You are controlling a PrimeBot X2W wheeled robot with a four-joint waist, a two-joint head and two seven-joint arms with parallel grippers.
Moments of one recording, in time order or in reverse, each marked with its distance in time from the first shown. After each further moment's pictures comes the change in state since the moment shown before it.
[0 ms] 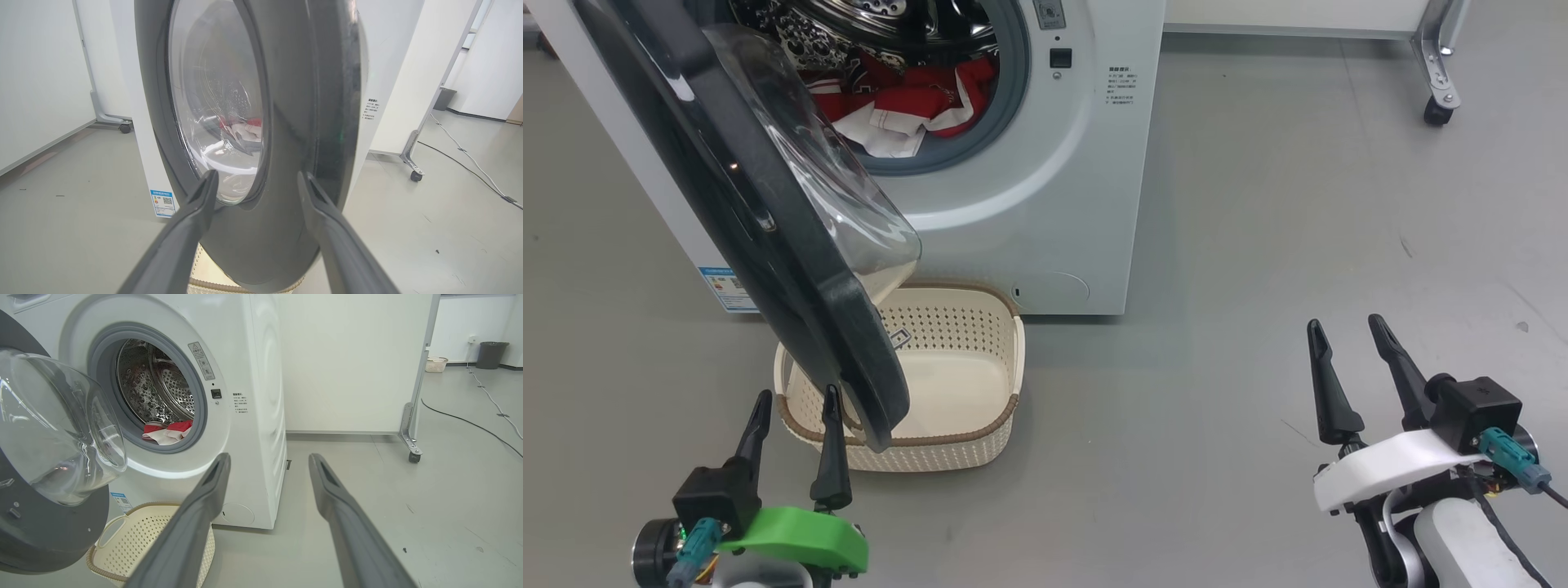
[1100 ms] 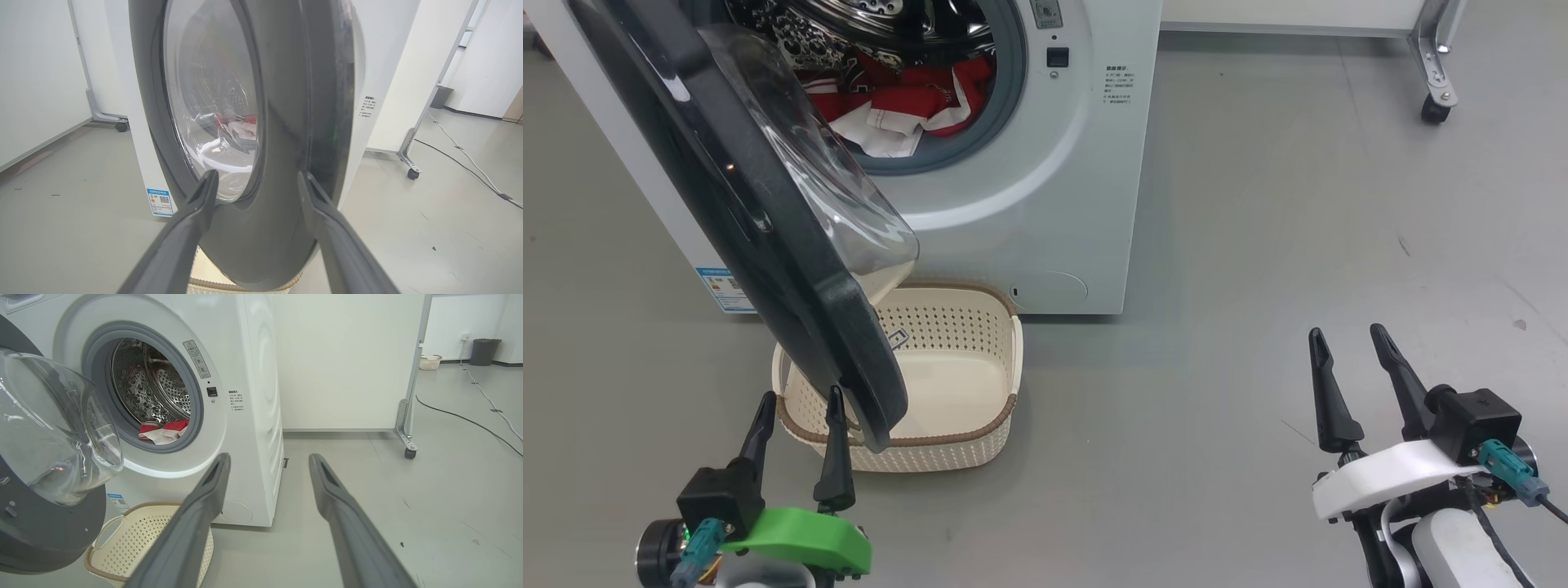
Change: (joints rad) left arm 0.000 0.000 -0.008 0.002 -0.003 0.000 0.000; right arm 0.034 0.051 -0.061 0.001 -0.058 0.053 0.000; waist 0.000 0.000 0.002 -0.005
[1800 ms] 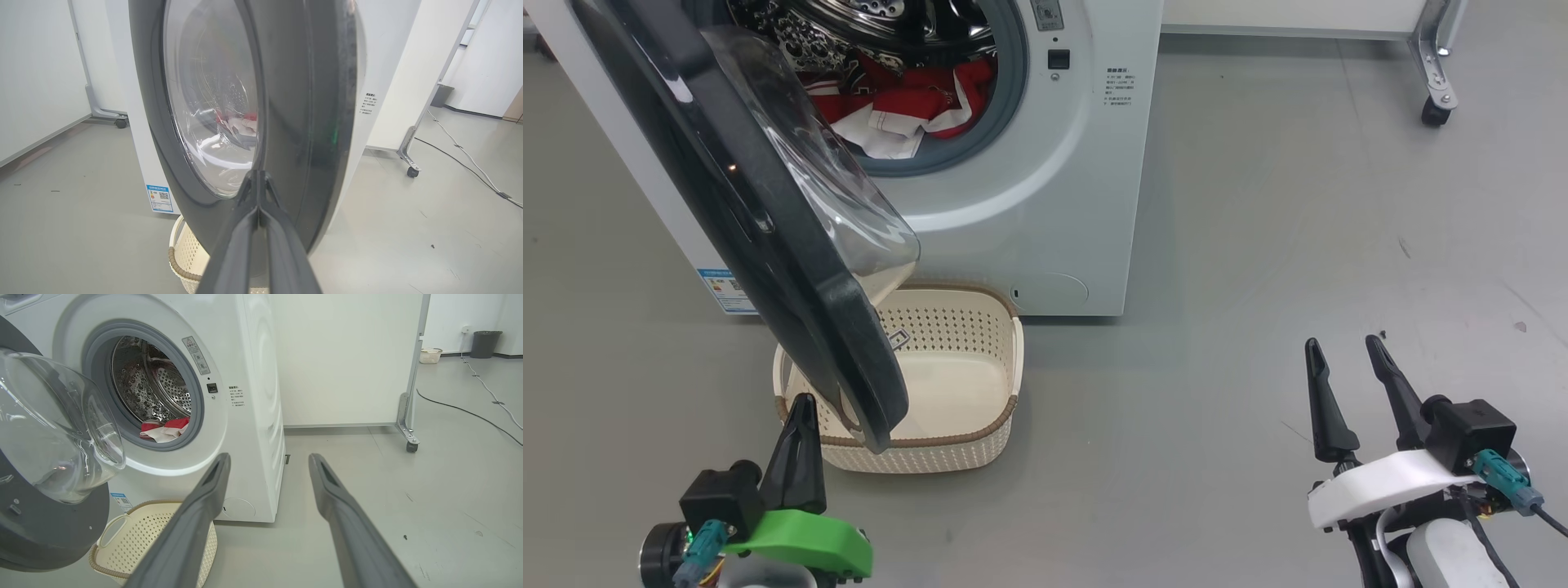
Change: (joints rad) left arm 0.000 0.000 -0.005 0.014 -0.008 -0.001 0.000; right arm 0.020 0.037 -0.033 0.011 -0.023 0.035 0.000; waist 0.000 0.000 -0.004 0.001
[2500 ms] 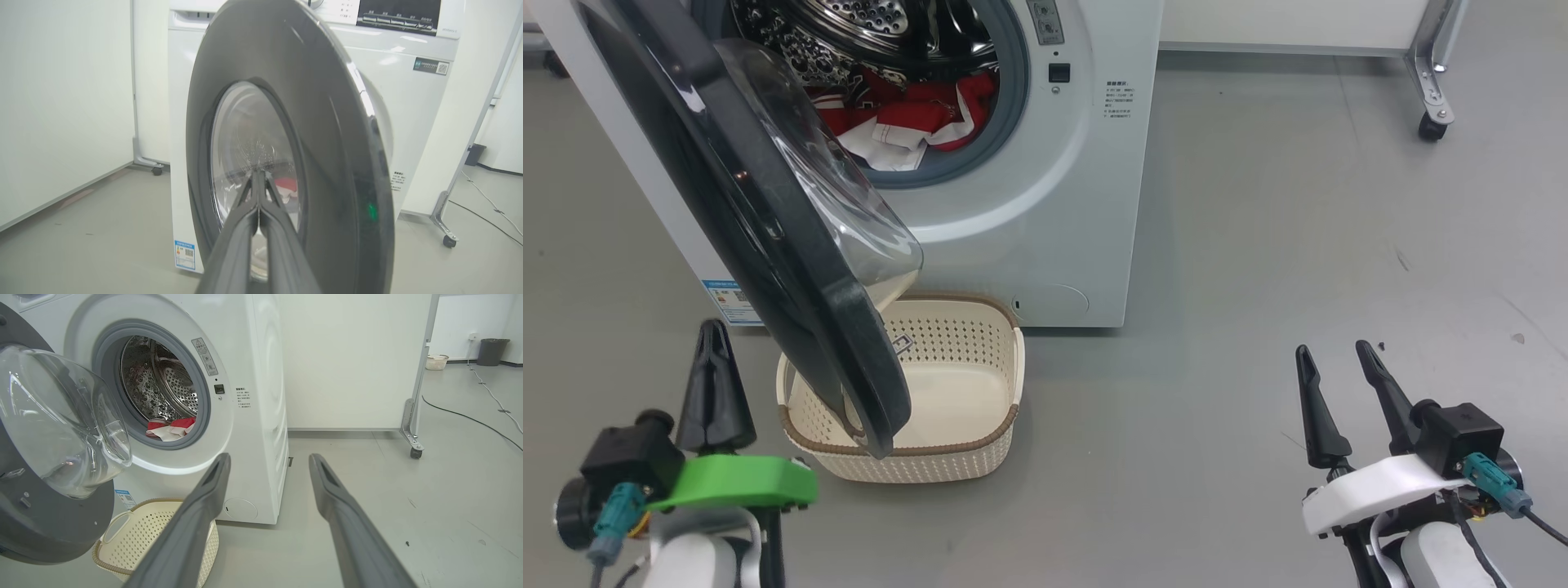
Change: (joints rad) left arm -0.051 0.009 0.106 -0.131 0.002 -0.004 0.000; right arm 0.001 0.016 -0.009 0.021 -0.038 0.026 0.000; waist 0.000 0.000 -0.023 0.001
